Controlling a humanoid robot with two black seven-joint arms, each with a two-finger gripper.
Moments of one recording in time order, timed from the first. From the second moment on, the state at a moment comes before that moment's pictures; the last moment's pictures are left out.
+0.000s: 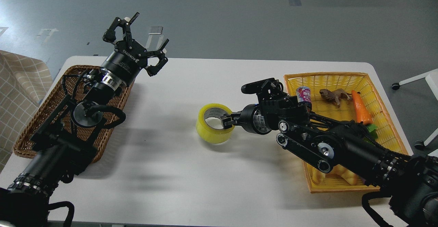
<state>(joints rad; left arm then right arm) -0.50 0.23 -1.27 -0.98 0.18 -0.49 -0.03 0.87 0.00 0.44 0.98 -1.76 0.49 -0.22</state>
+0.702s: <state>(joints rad) -0.50 0.23 -1.27 -0.98 0.18 -0.49 -0.03 0.86 0.00 0.44 0.98 -1.76 0.49 -0.22</state>
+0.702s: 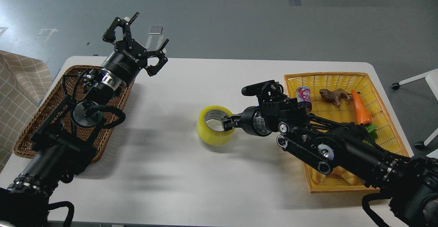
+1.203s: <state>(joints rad) -0.50 0.23 -1.28 -0.98 0.18 -0.49 -0.03 0.84 0.00 0.47 0.98 -1.76 0.49 -0.22</state>
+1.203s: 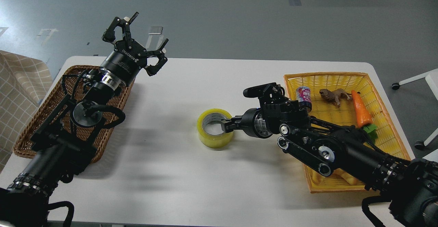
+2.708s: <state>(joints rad) -0.50 0.31 -1.27 -0.98 0.19 -0.49 -0.03 0.57 -0.04 1.64 1.27 -0.61 0.49 -0.23</state>
